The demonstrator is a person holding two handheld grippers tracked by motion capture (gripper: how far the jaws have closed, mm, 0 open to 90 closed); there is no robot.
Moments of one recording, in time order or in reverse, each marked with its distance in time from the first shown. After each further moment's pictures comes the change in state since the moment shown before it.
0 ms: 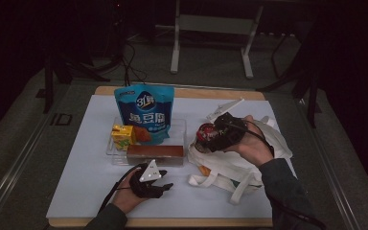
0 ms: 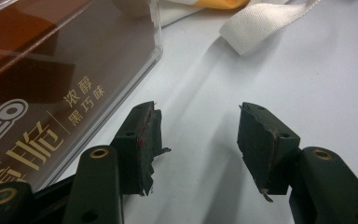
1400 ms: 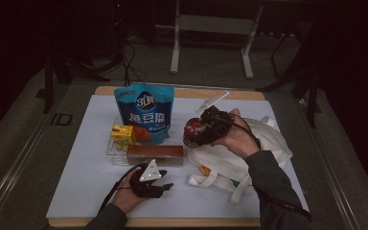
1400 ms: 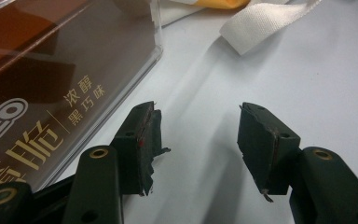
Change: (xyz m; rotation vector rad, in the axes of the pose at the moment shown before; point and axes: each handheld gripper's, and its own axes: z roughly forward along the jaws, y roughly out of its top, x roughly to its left) left arm 0.001 0.000 0.000 0.002 -0.004 -0.005; right arm 0.006 0.031 0.019 -0.012 0.020 -0.030
